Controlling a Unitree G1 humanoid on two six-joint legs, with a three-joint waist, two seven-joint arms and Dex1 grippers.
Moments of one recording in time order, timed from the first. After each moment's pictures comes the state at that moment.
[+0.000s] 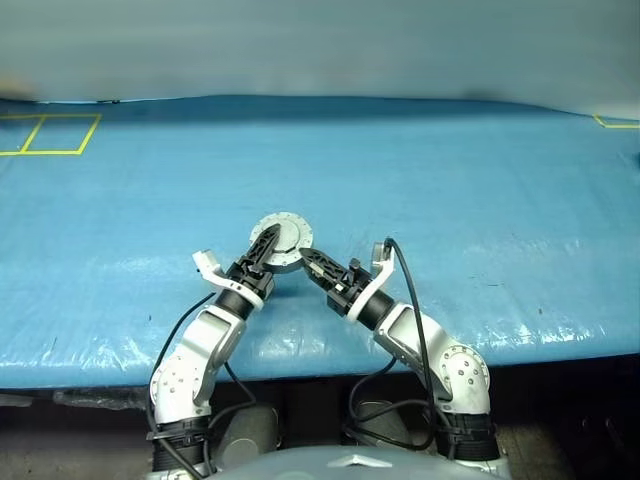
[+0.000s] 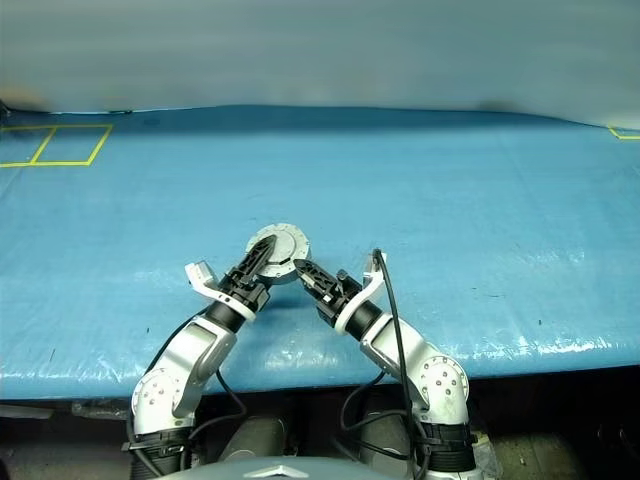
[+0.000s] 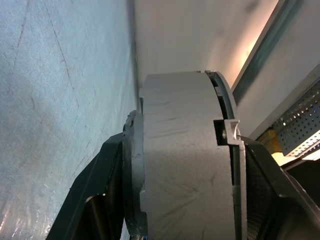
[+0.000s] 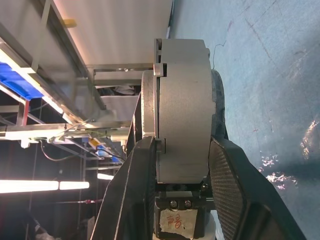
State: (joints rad) left arm 0.02 -0.07 0.15 -0.21 -1.61 0.61 0.08; right arm -0.03 0.03 0.02 -0.27 1.68 0.79 -0.28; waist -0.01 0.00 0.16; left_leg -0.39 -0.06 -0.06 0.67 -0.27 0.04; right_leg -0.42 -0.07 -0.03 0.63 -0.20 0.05
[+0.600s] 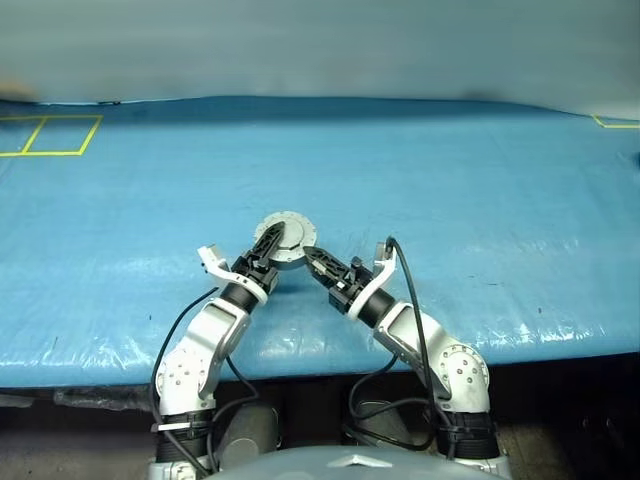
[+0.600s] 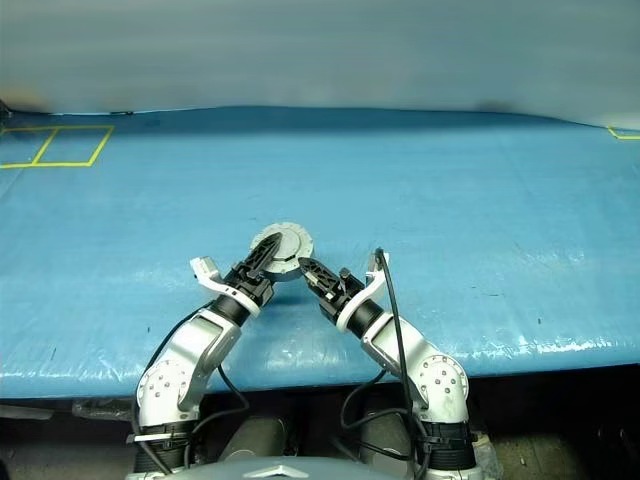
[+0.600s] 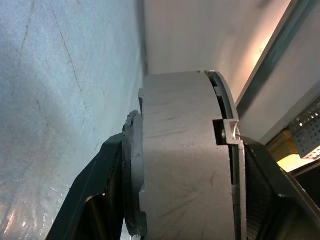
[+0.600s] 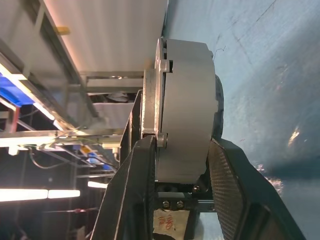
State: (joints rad) left arm -0.02 -0.07 0.13 -0.20 -1.56 0.56 0.18; right arm -0.04 0.00 0.04 -0.27 1.57 0.74 -0.26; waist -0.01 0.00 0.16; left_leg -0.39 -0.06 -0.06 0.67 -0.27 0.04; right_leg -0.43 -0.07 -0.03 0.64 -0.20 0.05
